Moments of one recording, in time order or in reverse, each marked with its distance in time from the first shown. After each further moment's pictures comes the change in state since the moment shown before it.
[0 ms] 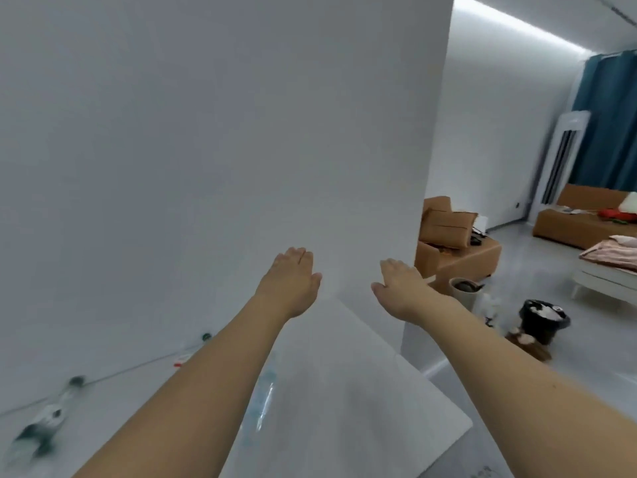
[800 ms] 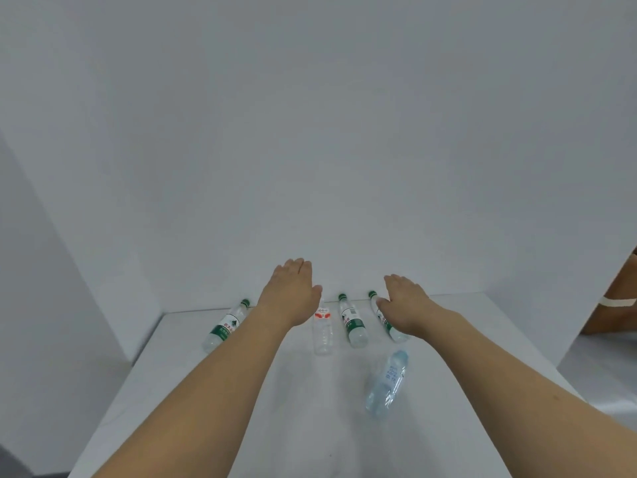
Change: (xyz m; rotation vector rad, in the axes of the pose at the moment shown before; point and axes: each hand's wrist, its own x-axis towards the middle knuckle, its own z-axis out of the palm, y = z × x) left_hand -0.138 -0.229 0.011 0.093 -0.079 -0.513; right_hand 0.052 -0.239 0.131 0.090 -0.305 -0.380
